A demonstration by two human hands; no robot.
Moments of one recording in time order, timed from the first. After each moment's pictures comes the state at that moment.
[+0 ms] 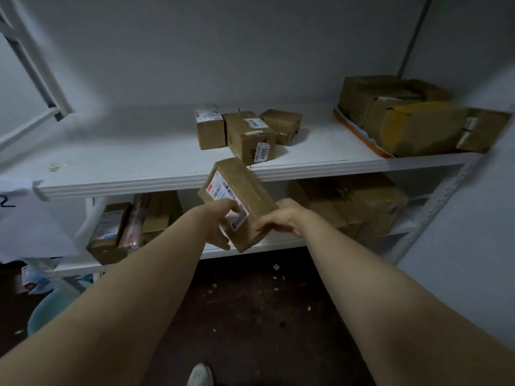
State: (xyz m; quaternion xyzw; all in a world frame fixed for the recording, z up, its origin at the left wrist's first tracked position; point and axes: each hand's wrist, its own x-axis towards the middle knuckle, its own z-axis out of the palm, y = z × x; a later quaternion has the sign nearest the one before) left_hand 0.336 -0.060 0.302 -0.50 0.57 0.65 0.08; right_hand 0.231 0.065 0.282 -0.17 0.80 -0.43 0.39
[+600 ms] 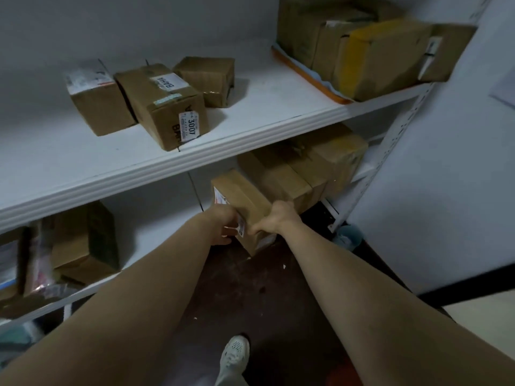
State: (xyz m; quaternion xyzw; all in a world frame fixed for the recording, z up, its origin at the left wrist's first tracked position) left_hand 0.206 -0.040 0.190 -0.42 0.65 0.60 0.22; right_hand 0.157 0.094 0.182 -0.06 0.92 -0.25 0.29
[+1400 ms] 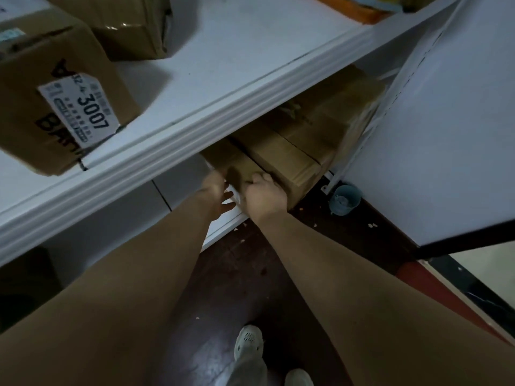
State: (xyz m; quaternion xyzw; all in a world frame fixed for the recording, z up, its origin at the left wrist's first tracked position) left_hand 0.054 -0.074 0.082 -0.40 0.58 0.70 0.16; right_hand 0.059 0.027 0.062 -0.16 0.98 -0.12 0.10
